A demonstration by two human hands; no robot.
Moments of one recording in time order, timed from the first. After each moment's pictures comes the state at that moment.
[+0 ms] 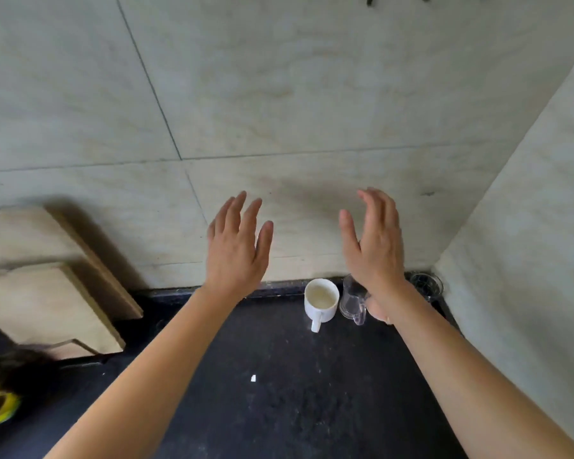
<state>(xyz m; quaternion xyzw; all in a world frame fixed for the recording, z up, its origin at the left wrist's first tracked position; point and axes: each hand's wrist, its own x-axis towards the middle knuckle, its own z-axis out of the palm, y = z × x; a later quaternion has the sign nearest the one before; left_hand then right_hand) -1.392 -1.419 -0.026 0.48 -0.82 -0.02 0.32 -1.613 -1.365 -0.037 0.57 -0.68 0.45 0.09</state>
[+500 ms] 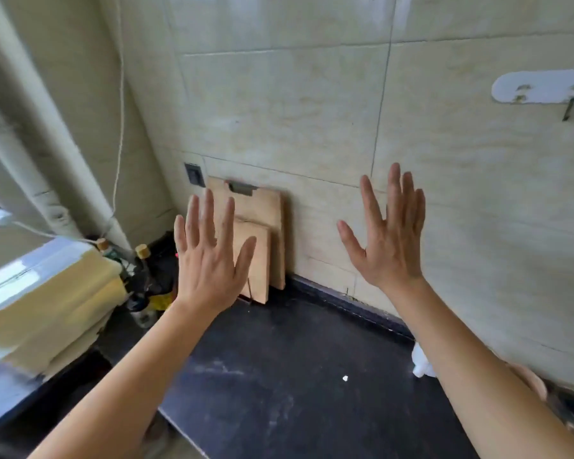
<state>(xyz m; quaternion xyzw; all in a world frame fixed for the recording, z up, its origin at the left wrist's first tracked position) -1.162 -1.209 0.070 0.69 -0.62 0.25 0.27 -1.425 -1.334 0.063 0.76 -0.43 0.45 0.20</state>
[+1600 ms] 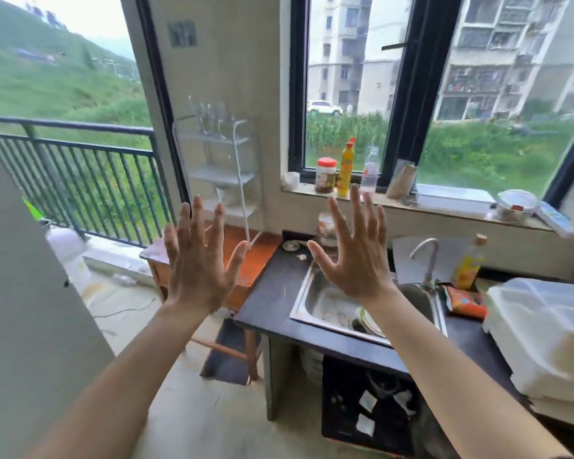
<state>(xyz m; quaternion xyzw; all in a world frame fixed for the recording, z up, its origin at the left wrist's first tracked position) -0.703 -0.367 0.081 0.93 -0.01 0.35 0.09 -0.639 -0.638 0.074 0.87 0.20 0.44 -0.11</state>
